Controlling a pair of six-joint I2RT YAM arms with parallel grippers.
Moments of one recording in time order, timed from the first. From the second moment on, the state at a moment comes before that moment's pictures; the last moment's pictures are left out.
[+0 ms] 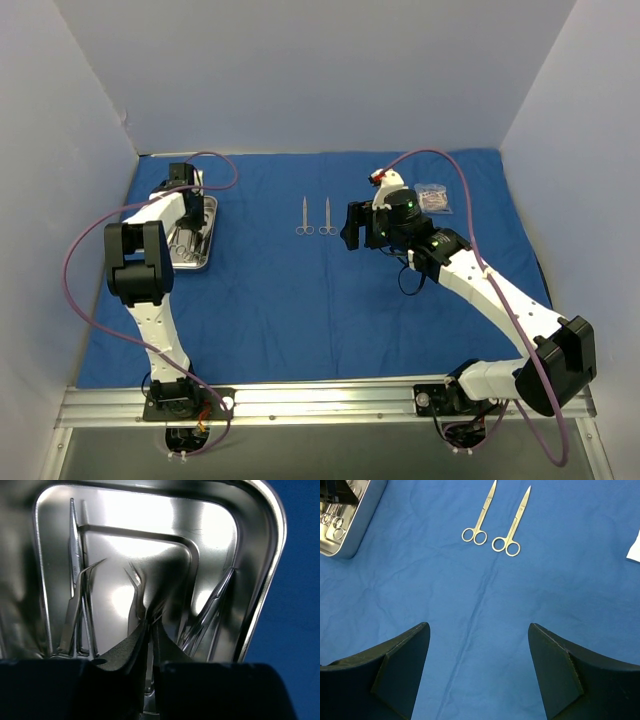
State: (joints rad) left arm 0.04 2.08 1.52 -0.49 -0.13 -0.01; right arm 0.57 1.29 1.05 -0.30 0.02 0.31
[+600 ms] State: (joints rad) left arm 0.04 1.89 1.53 -0.42 -0.30 0.06; right arm 0.57 1.25 1.04 -0.30 -0.01 0.32
